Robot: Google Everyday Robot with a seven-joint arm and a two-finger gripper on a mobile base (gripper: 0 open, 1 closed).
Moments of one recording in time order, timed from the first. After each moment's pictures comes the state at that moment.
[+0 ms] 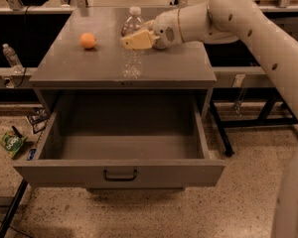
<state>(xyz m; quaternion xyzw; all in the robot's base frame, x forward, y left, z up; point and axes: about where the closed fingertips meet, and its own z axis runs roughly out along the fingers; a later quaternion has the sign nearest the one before) 0.690 0.040 0.951 -0.47 0.66 0.36 0.46</state>
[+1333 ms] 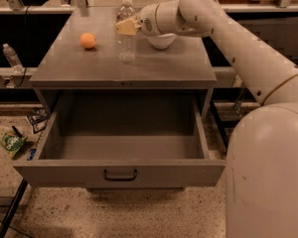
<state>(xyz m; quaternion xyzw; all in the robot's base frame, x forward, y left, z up) 0.807 0.062 0.941 -0.38 0.71 0.28 0.52</state>
